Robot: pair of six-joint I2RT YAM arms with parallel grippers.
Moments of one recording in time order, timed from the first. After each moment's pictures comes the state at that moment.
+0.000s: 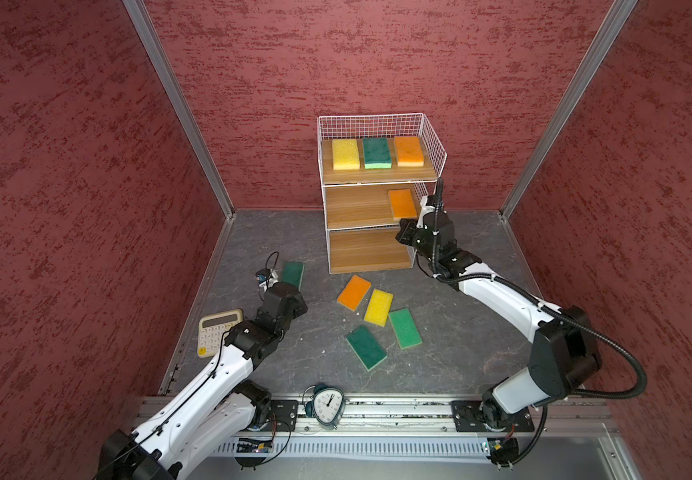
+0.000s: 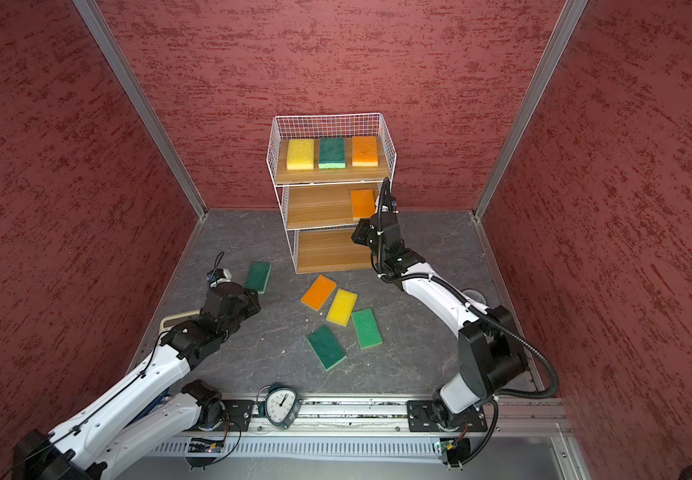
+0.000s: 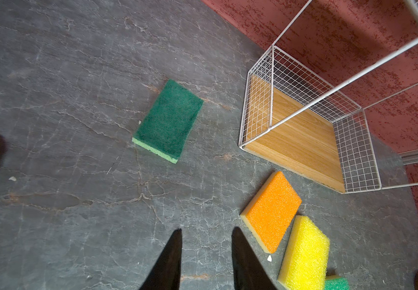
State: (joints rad) left arm -0.48 0.83 0.58 -0.43 -0.35 -0.83; right arm 0.48 1.56 1.20 0.06 0.12 0.63
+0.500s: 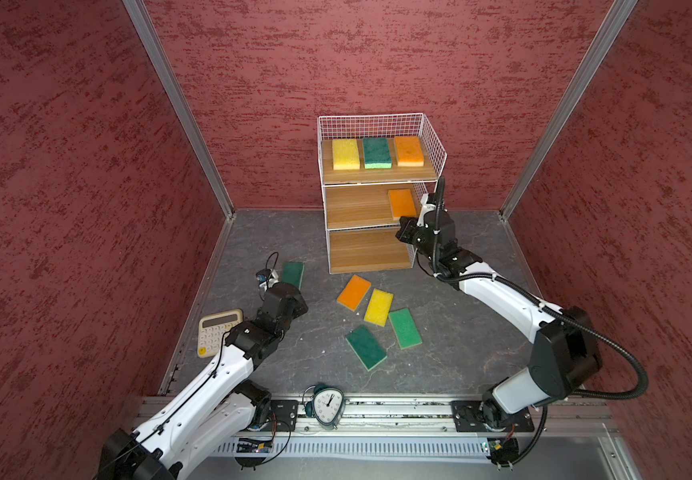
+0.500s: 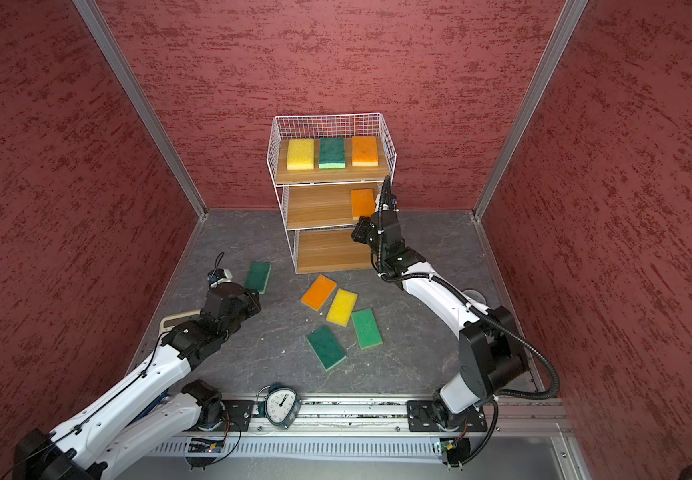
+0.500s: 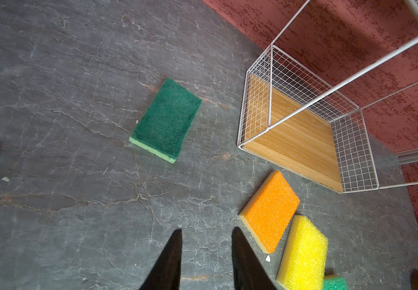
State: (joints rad) left arm -0.48 0.83 0.57 -0.41 -0.34 -0.83; right arm 0.48 1.56 1.22 0.07 0.12 0.63
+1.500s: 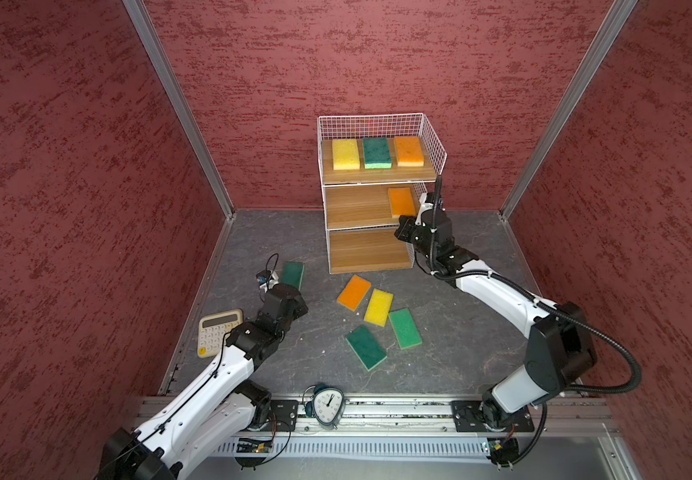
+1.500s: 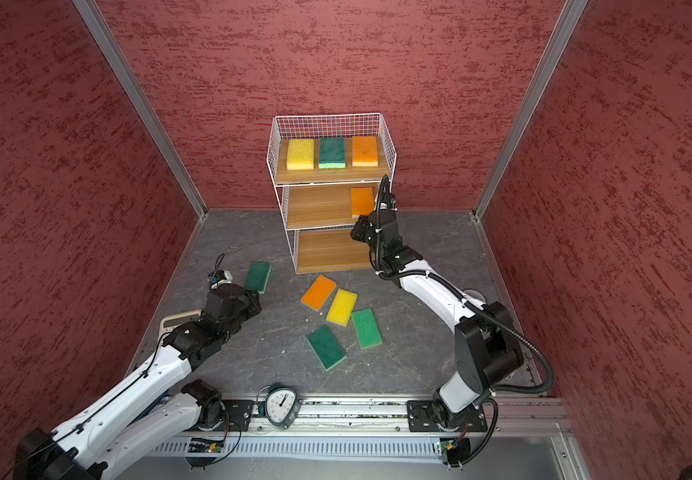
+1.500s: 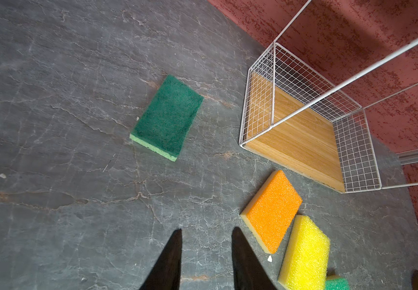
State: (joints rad) left arm -0.47 0.83 0.55 -0.40 -0.34 -0.84; right arm 0.48 1.60 1.24 0.08 0.14 0.63
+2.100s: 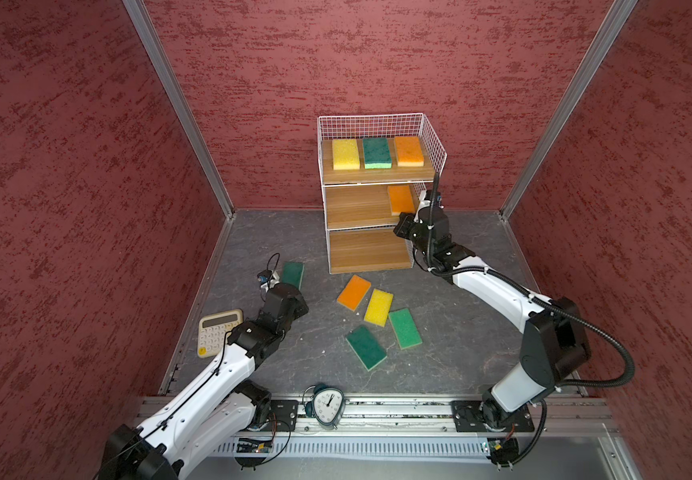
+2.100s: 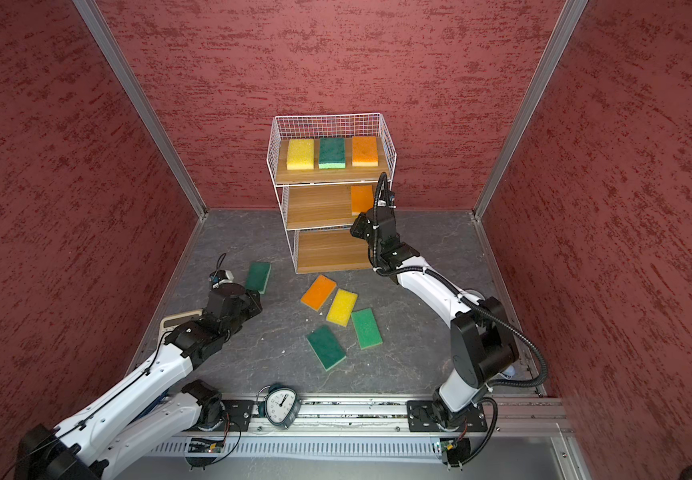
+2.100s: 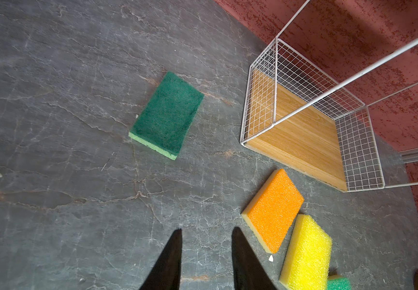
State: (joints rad) left arm -0.47 0.85 0.55 -0.39 -0.33 -0.84; right arm 0.48 1.63 1.28 0.07 0.19 0.62
